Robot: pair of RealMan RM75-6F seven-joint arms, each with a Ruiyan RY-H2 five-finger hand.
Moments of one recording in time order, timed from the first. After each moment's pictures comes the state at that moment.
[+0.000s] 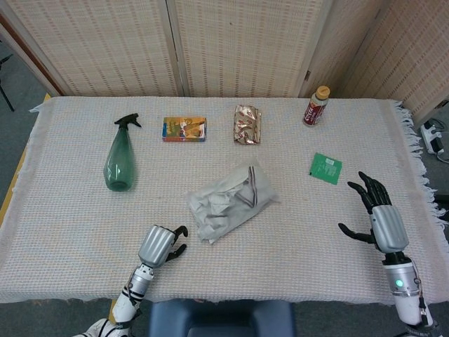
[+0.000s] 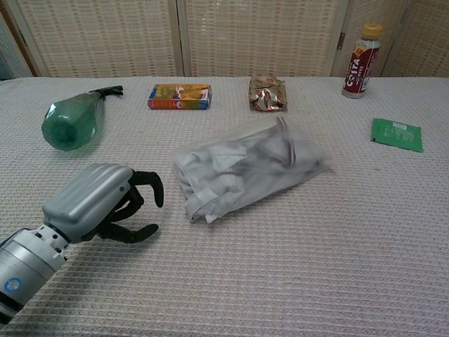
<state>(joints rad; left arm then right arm) -0.41 -2.02 -0.08 -0.94 1.68 1.36 0.06 0.23 -1.30 0.11 -1.46 -1.50 1.45 0.27</state>
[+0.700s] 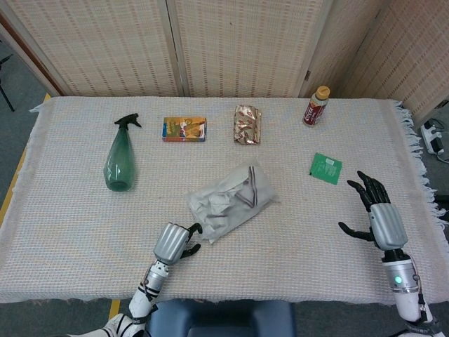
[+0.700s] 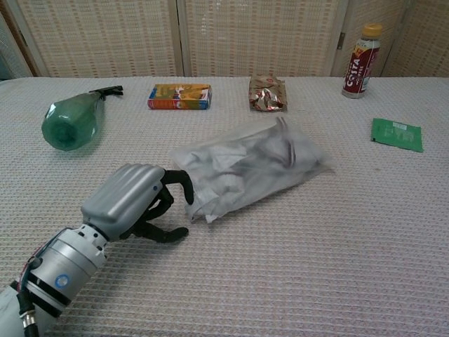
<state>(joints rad) -0.49 -2.17 -0.09 -0.78 1.64 1.37 0.00 0.24 -1.30 0.12 -1.45 -1.48 1.41 0.25</state>
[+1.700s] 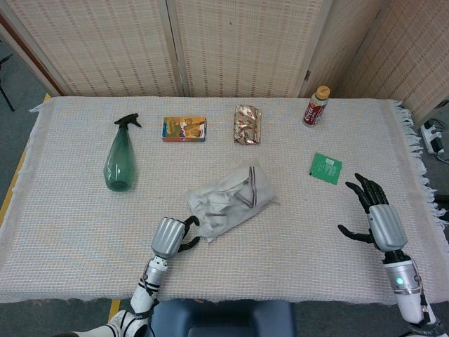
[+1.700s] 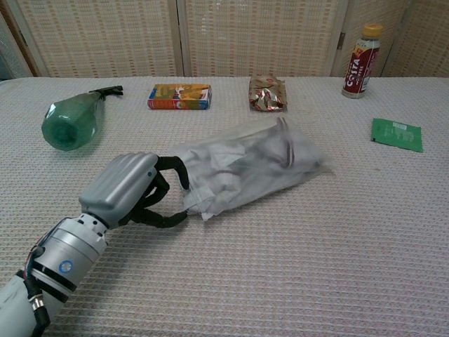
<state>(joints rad) -0.52 -2.20 -0.11 -0.72 1.58 1.40 -0.05 0.24 -1.27 0.11 -1.48 -1.50 1.39 0.26</state>
